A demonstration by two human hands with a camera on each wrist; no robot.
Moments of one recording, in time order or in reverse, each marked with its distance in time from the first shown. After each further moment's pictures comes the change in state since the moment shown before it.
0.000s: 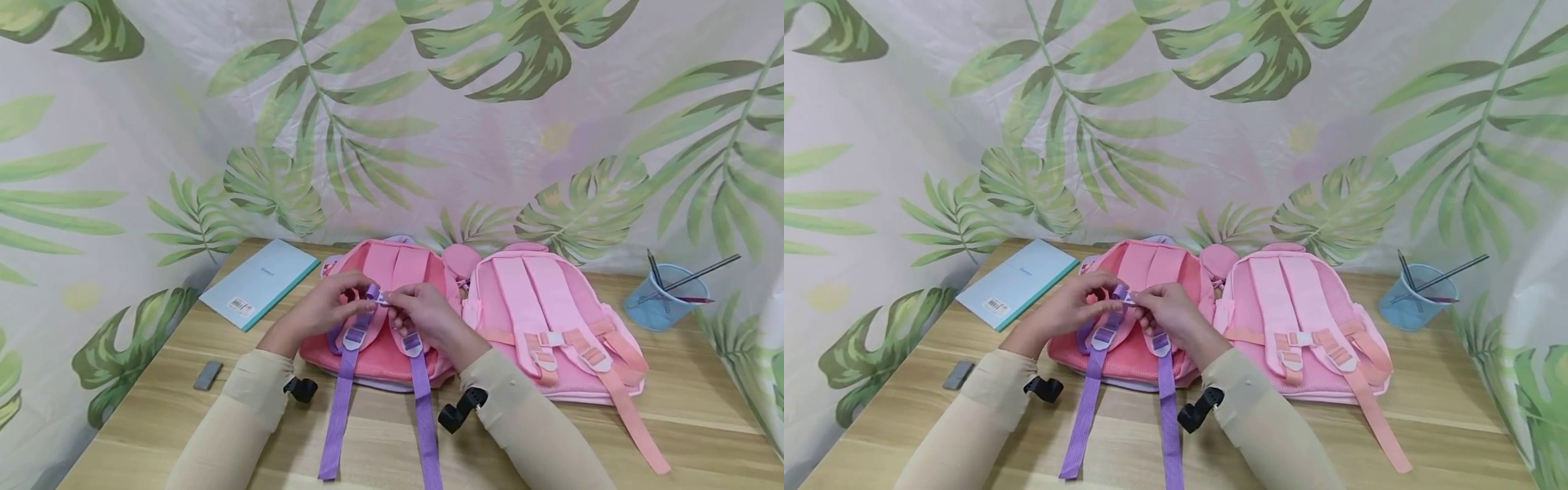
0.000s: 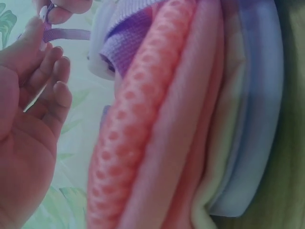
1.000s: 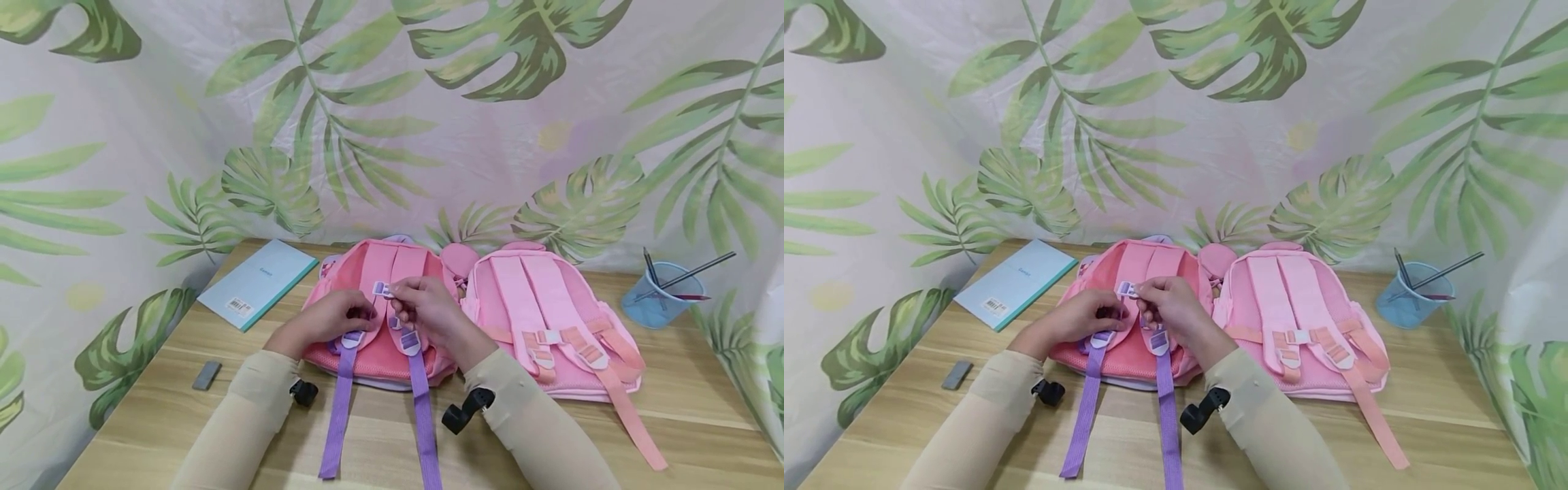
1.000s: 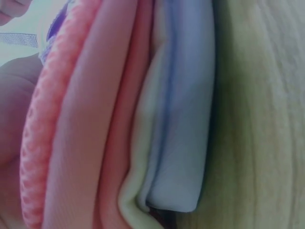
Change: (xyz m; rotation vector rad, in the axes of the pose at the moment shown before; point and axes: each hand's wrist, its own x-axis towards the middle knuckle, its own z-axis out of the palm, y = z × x) left_hand 0.003 -0.014 0.017 0.153 -0.216 -0.188; right_hand -0.015 -0.013 -0.006 0.149 -0.031 -0.074
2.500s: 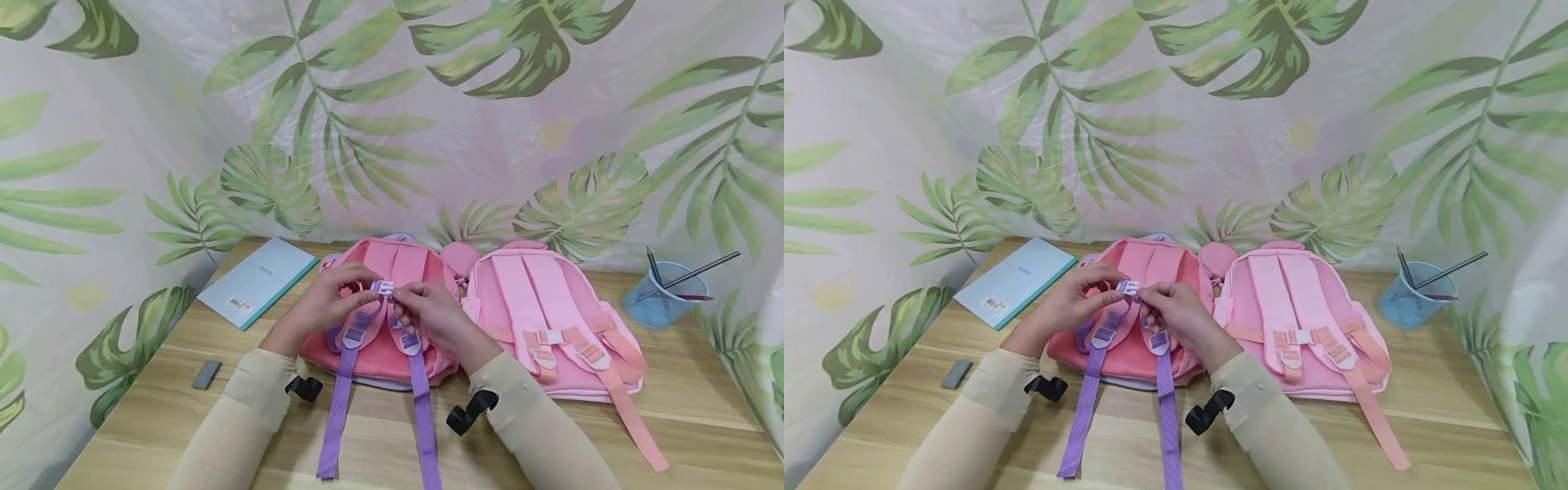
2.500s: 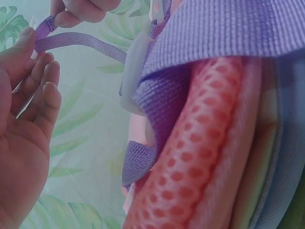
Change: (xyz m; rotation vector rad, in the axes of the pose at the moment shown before) left_hand -0.005 0.026 -0.019 -0.216 0.334 0.272; right_hand 0.003 0.013 -0.010 -0.031 0.006 0.051
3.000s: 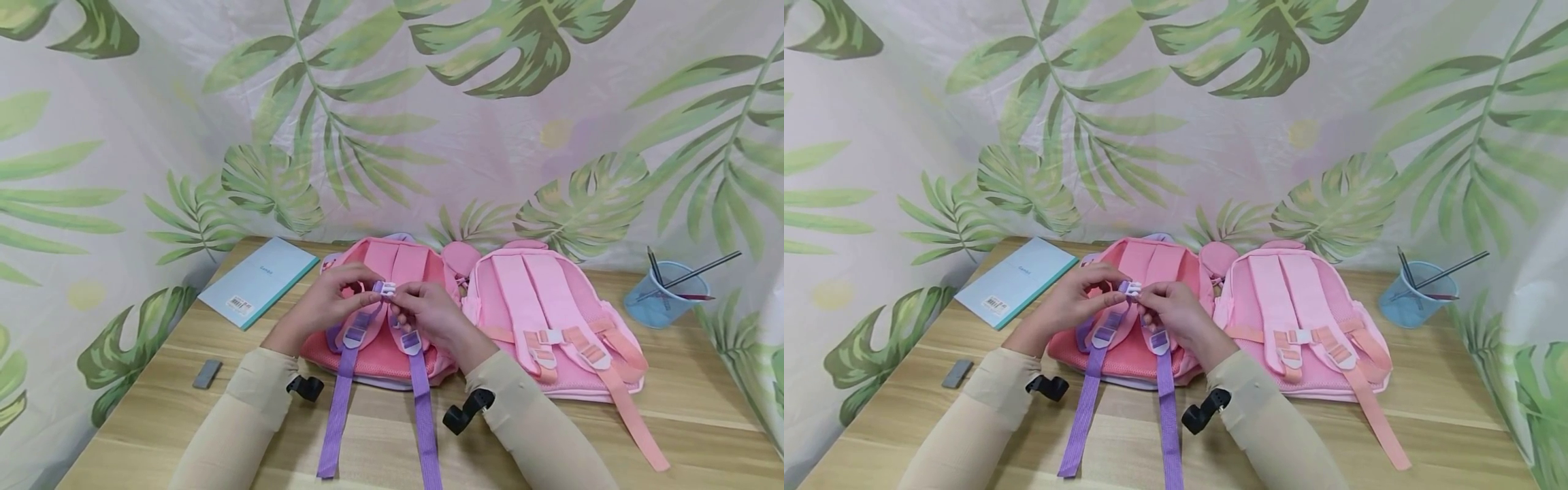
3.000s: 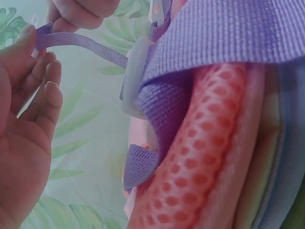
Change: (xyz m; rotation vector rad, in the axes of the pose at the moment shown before) left_hand 0.001 -0.002 0.001 -0.013 -0.009 0.051; right_hand 0.003 0.001 0.004 -0.006 -0.013 -0.012
